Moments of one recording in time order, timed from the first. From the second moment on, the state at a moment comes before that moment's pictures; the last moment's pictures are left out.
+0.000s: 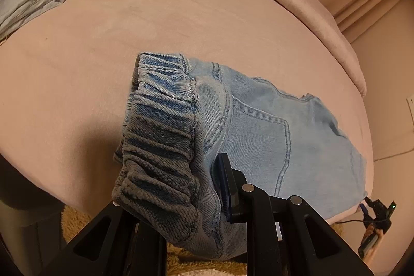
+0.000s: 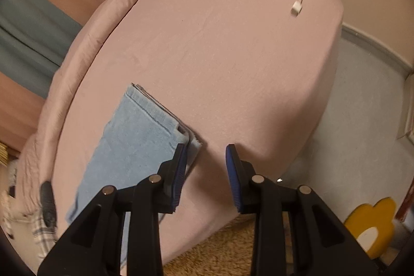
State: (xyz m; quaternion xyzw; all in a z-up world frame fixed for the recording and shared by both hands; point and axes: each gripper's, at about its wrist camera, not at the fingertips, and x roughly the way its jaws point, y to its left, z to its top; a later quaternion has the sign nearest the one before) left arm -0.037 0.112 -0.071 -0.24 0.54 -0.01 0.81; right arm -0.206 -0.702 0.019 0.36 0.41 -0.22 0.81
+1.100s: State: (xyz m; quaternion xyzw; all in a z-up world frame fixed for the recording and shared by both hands) left arm -0.038 0.105 -0.071 -0.22 0.53 0.00 0.82; right arm -0.129 -0.659 0.022 0.21 0.43 -0.32 0.82
